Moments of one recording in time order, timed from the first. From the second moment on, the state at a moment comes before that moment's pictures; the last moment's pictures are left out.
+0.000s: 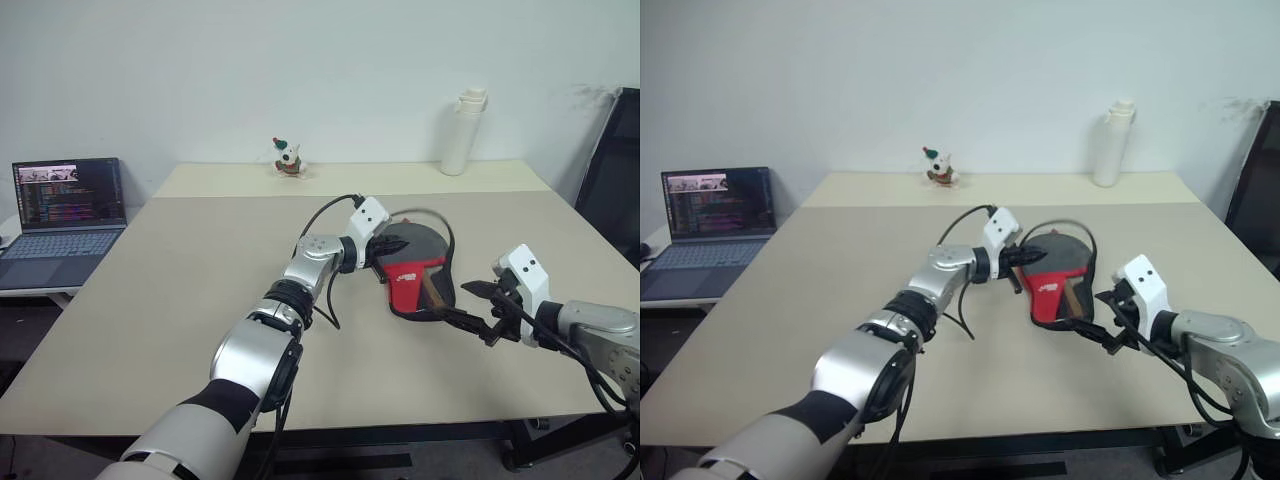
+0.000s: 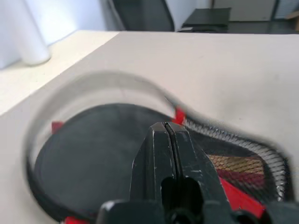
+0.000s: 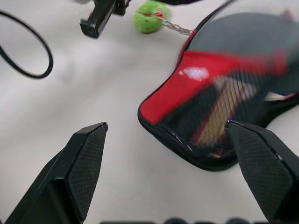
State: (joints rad) left arm -1.28 0.05 -0.07 1.26 -0.02 -0.18 -0.83; right arm -0.34 -0.78 -0.19 -0.48 0.64 1.07 0.56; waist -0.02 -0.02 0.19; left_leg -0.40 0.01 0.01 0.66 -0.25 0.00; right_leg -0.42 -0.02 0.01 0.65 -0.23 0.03
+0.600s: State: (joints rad) left arm -0.78 0.37 0.05 0.56 -0.21 0.12 -1.05; right arm -0.70 -0.50 -0.07 0.30 0.37 0.78 0.44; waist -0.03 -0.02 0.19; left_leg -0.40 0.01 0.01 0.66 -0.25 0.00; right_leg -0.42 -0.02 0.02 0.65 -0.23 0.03
